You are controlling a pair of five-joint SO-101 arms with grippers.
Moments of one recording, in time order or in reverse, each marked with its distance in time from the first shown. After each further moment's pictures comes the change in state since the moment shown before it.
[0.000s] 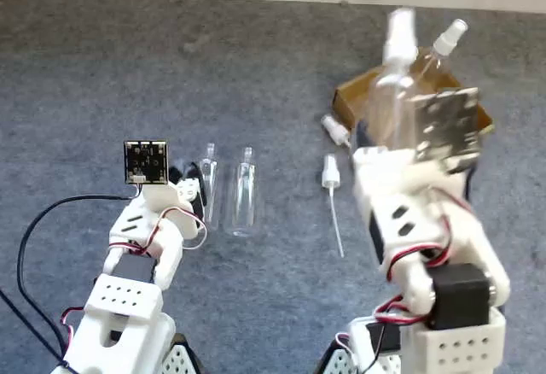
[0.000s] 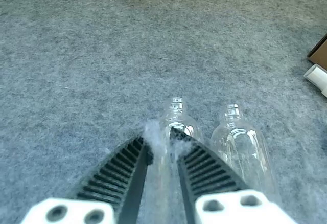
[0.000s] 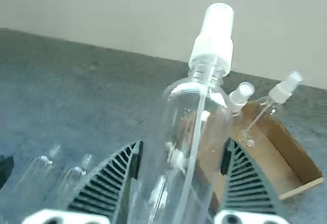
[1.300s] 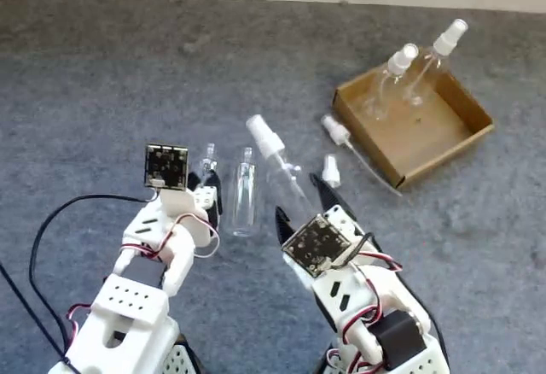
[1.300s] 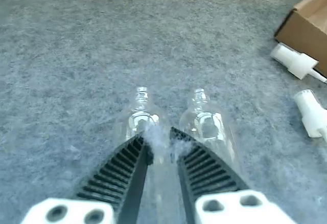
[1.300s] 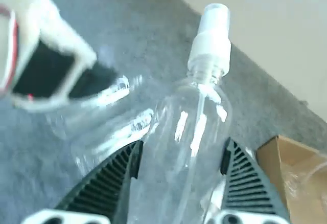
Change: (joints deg) left arm 6.4 0.0 0.9 -0.1 0.0; right arm -21.7 -39.9 51.3 -15.5 14.8
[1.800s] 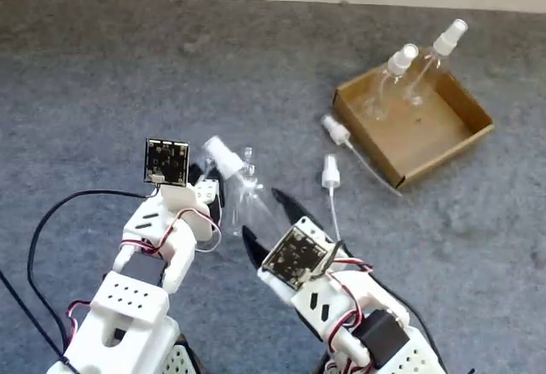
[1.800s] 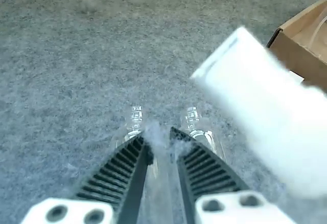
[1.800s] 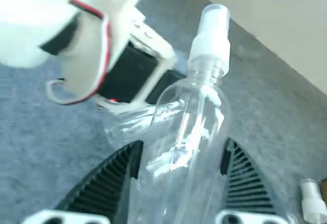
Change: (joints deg) left arm 0.4 0.0 -2.7 -0.3 0.0; right arm -12.0 -0.3 6.1 -4.6 -3.0
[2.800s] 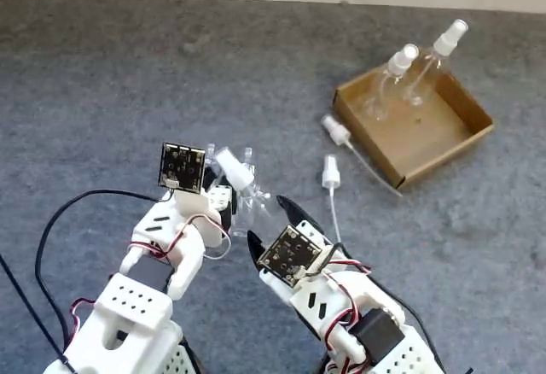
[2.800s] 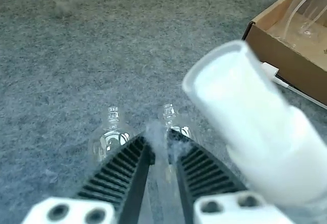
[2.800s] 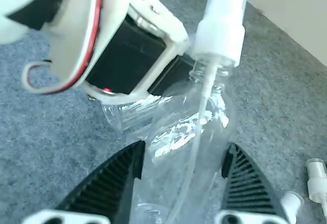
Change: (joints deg) left arm 8.7 0.0 0.0 0.0 -0.2; right arm -1.0 0.1 3.3 0.1 -0.2
